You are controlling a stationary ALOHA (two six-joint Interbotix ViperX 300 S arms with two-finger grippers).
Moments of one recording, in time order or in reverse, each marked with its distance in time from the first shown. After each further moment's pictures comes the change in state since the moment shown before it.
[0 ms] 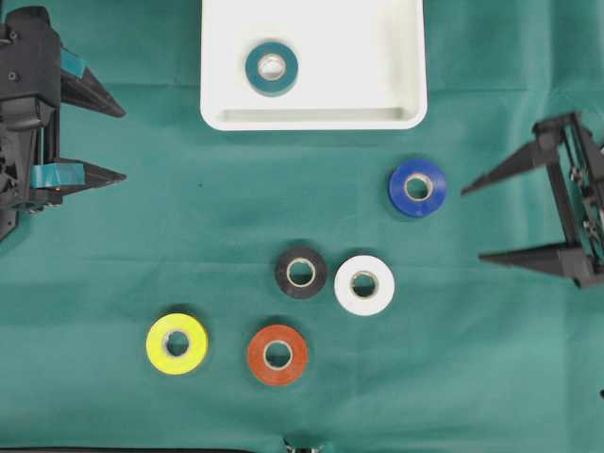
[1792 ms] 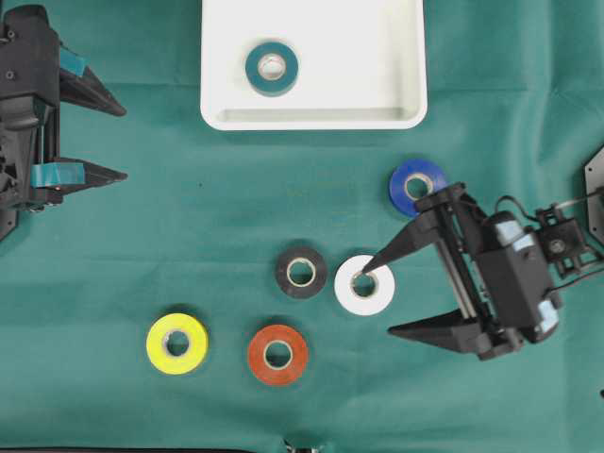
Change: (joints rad) left arm 0.000 0.000 0.000 0.000 -0.009 0.002; right arm 0.097 0.474 -0.362 0.002 0.040 0.000
